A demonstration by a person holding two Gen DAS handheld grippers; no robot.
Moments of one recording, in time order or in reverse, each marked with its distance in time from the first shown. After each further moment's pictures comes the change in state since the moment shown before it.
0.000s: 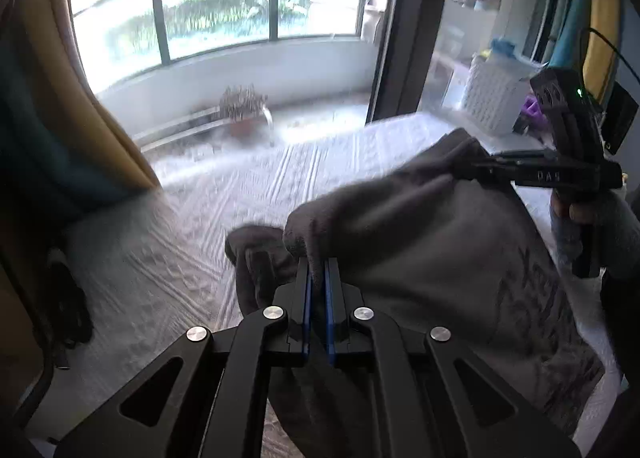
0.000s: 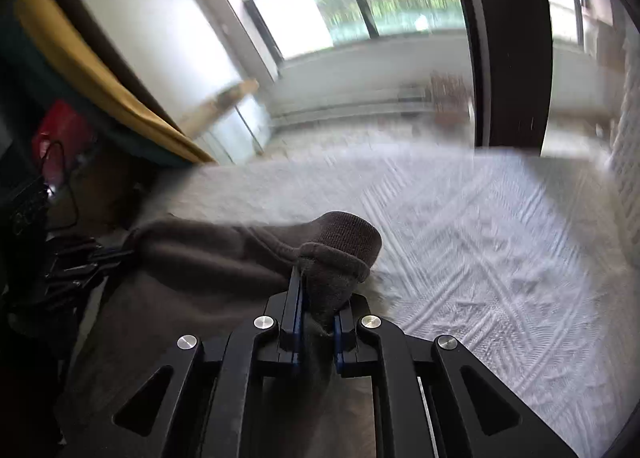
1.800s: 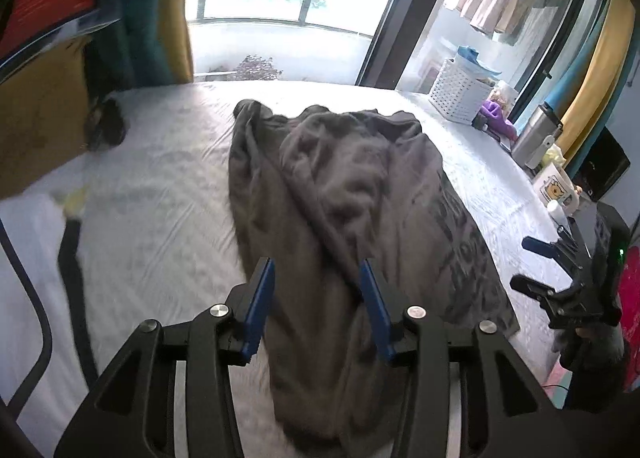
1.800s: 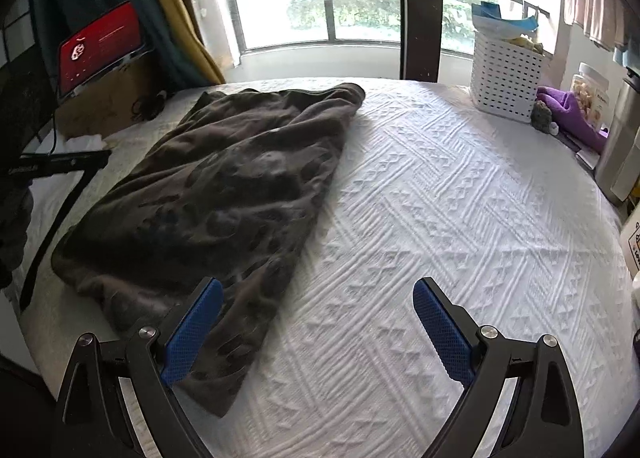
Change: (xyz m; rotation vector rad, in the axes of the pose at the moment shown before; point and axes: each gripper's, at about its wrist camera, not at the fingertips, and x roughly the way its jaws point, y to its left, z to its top) left arm -0.103 -0.048 -0.100 -0.221 0.001 -0.060; right arm -0.163 0.087 -0.222 -0.084 -0.059 -0.303
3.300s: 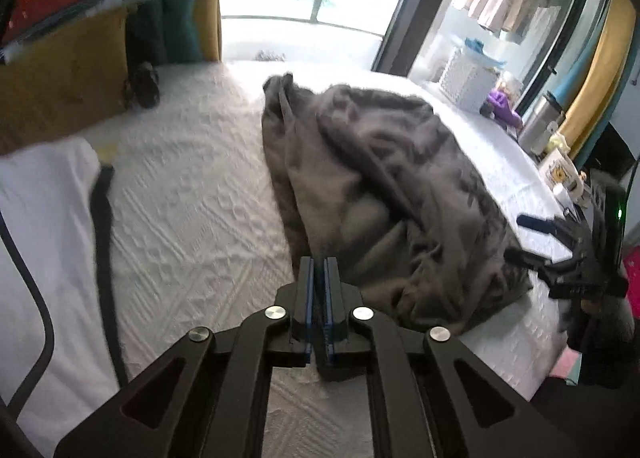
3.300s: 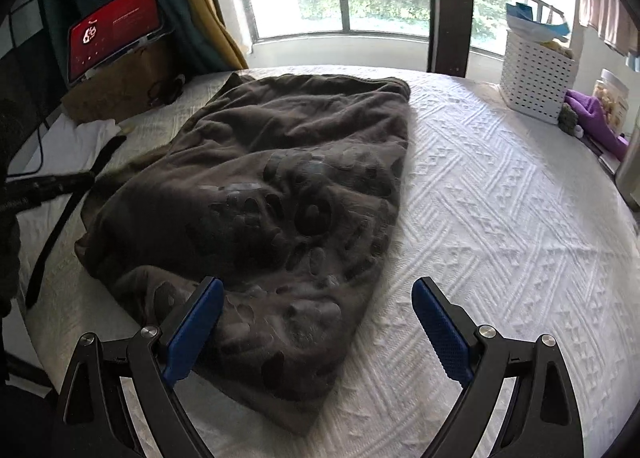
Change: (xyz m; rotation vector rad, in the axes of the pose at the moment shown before) left arm -0.029 0.014 -0.045 -0.014 -0.021 0.040; right arm 0.007 0.045 -0.008 -0.021 0.028 0.025
